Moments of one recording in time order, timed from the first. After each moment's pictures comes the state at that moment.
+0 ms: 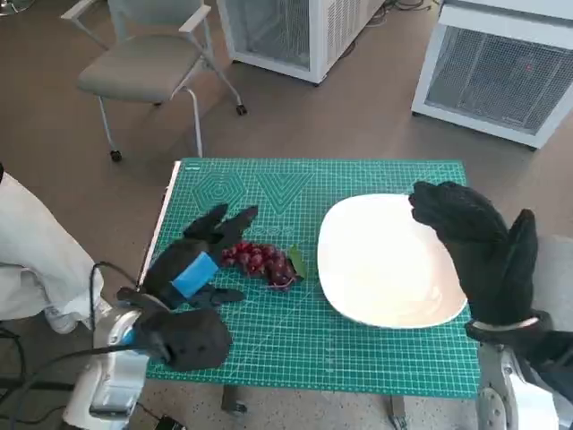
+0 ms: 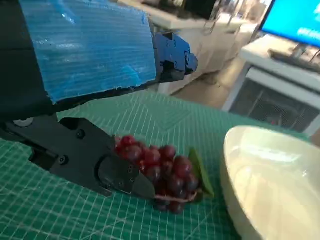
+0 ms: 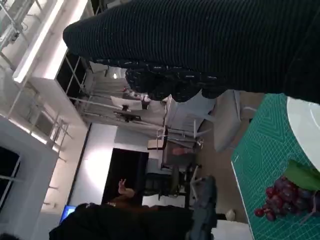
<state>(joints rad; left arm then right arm) -0.37 0.46 -0.12 -0.02 0.58 0.05 -0.32 -0.36 -0.18 -0.17 -0.02 0.39 -0.13 0.40</state>
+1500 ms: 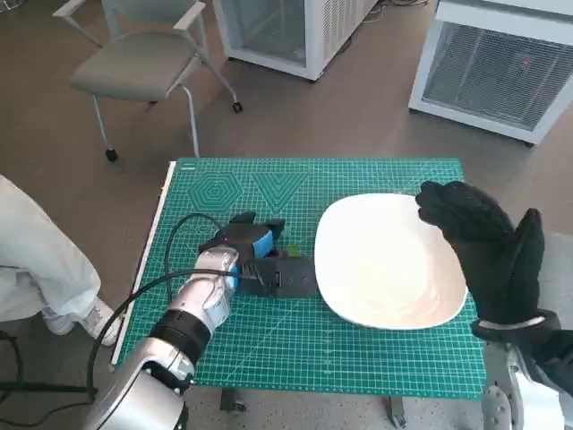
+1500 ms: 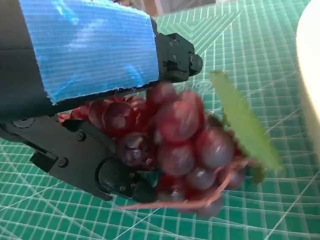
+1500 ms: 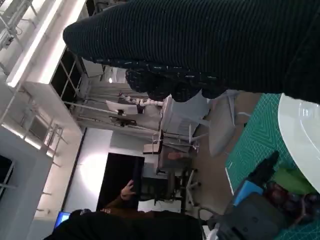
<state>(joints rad) -1.02 0.21 -0.54 1.19 0.75 0.09 -0.14 -0.37 -0.19 -0.19 0.00 0.39 -0.14 0.42</state>
